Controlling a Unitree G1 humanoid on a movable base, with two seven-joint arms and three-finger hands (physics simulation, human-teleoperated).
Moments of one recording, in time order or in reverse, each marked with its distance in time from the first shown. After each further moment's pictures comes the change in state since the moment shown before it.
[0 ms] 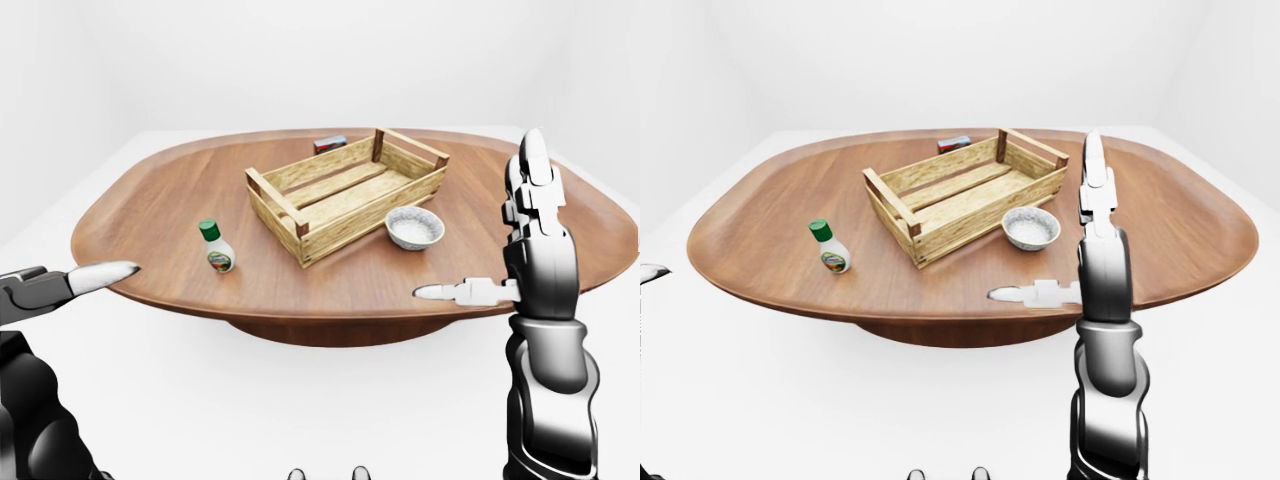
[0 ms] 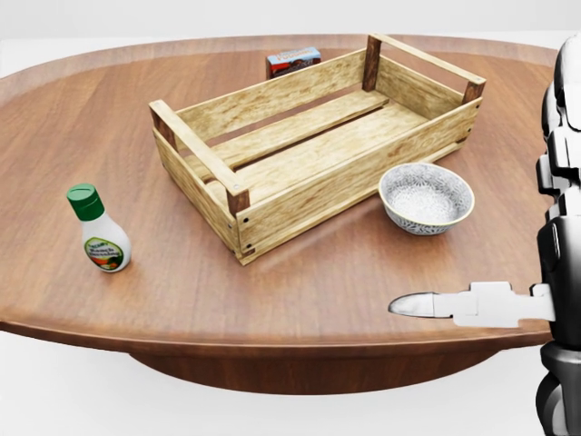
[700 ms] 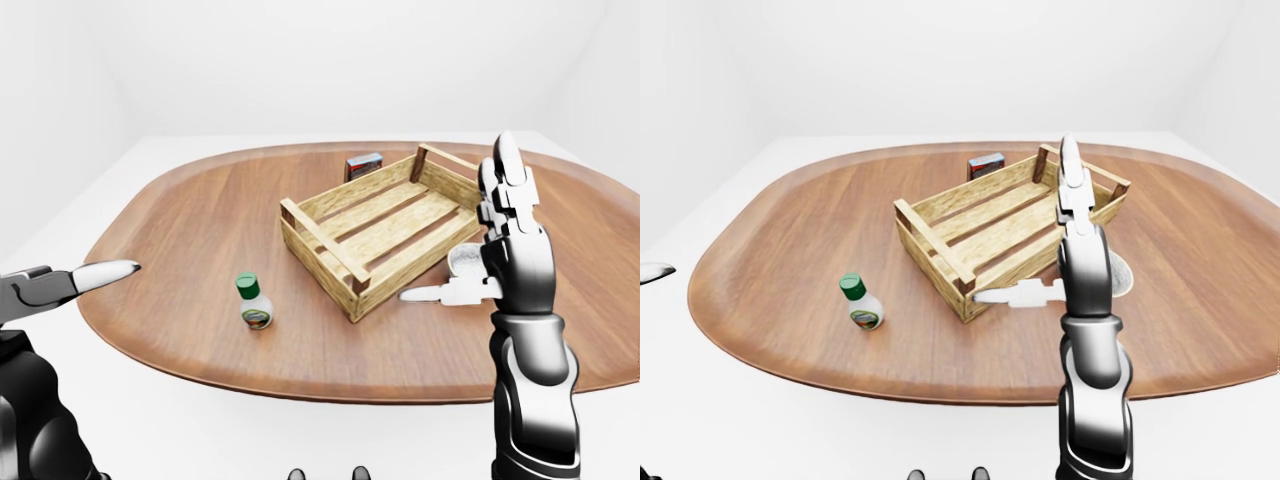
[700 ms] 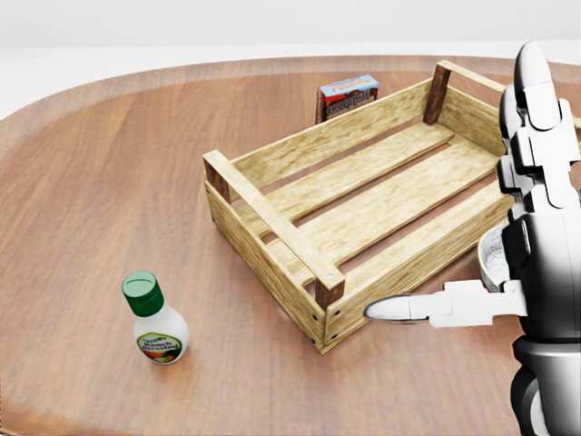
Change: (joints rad) left arm 0.009 0.004 0.008 0.032 0.008 0.000 -0.010; right arm -0.022 0.028 0.047 0.041 0.043 0.000 0.024
